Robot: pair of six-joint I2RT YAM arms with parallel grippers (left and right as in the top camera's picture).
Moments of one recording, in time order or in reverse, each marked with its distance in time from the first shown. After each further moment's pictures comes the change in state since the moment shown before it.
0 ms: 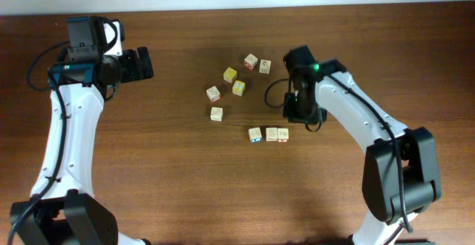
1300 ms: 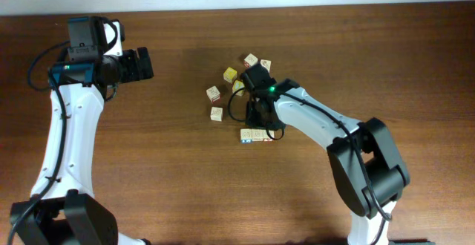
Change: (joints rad) left arm 0.000 0.000 0.000 -0.001 0.000 0.000; right arm 0.214 0.112 0.003 0.270 -0.003 0.162
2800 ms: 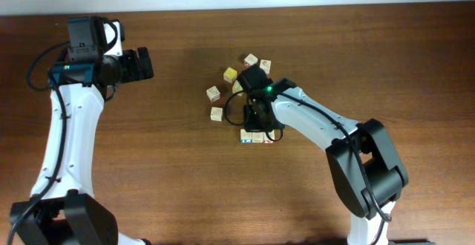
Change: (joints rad) left arm 0.000 0.000 0.000 0.000 0.000 0.000; right arm 0.019 0.001 0.023 -0.053 -0.025 -0.084
